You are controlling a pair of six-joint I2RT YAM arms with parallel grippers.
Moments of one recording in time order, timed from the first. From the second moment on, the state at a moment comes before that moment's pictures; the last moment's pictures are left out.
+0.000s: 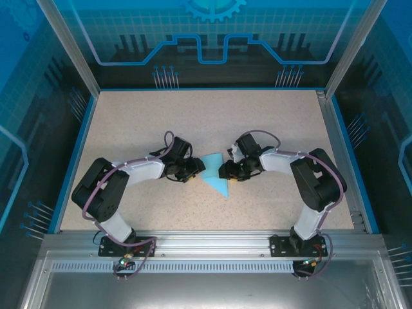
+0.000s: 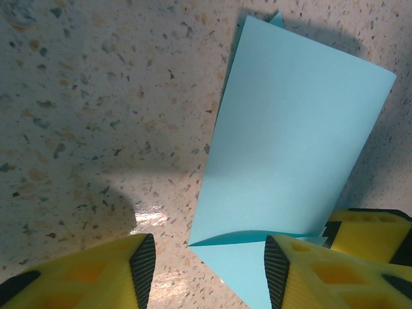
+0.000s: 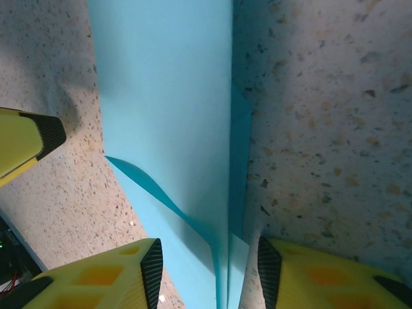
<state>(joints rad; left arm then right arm) -0.51 1.66 0.84 -0.20 0.30 -1.03 0.49 1.77 0.91 -0.31 -0.54 0.52</state>
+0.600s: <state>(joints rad) -0.51 1.66 0.84 -0.20 0.30 -1.03 0.49 1.81 0.91 -0.17 -0.62 0.54</state>
